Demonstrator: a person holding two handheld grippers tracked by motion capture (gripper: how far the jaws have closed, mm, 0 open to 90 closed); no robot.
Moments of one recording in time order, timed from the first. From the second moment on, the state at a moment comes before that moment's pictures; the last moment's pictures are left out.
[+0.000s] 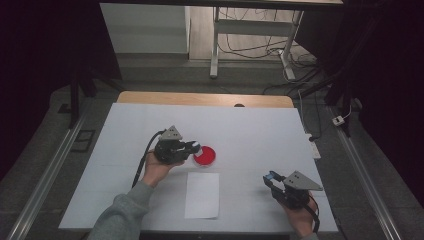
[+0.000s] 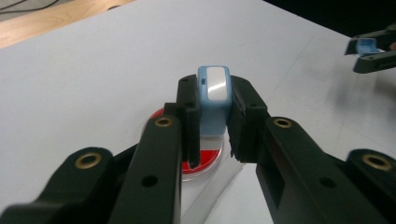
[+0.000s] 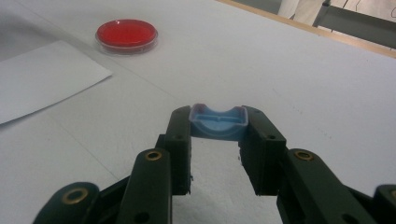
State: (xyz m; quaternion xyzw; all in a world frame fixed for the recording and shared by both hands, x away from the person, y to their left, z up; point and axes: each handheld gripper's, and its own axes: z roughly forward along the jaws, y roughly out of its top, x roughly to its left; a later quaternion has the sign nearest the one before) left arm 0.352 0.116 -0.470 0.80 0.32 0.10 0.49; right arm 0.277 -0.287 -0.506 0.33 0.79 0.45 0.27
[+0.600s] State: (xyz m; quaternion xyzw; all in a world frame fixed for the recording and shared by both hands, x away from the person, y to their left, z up) left arm 0.339 0.121 -0.456 0.81 0.30 0.09 0.50; right arm 0.277 -0.286 -0.506 0.33 0.79 0.45 0.27
